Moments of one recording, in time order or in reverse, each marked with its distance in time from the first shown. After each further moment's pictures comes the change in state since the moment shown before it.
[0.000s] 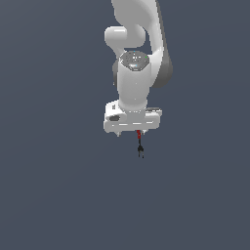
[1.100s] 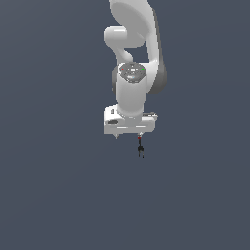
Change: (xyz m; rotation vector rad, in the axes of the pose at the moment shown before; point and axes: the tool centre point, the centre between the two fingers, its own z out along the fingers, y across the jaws) arm -0.016 0.008 0.032 -0.019 -0.031 0.011
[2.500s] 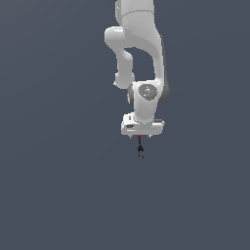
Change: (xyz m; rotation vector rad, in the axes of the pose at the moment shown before) arm -0.058 -0.072 0.101 0.017 -0.007 0.057
